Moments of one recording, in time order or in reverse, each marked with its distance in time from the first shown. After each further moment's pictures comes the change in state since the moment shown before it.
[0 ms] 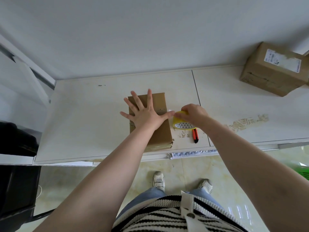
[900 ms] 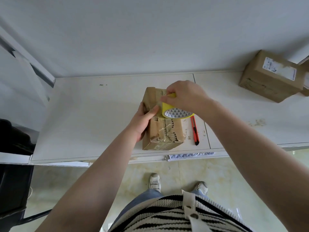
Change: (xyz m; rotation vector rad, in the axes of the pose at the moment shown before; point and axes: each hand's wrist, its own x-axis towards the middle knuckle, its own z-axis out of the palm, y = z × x) left_hand -0.013 -0.040 -0.018 -1.500 -0.431 0.018; right_hand -0.028 -0.099 -0.070 -0.172 0.164 -0.302
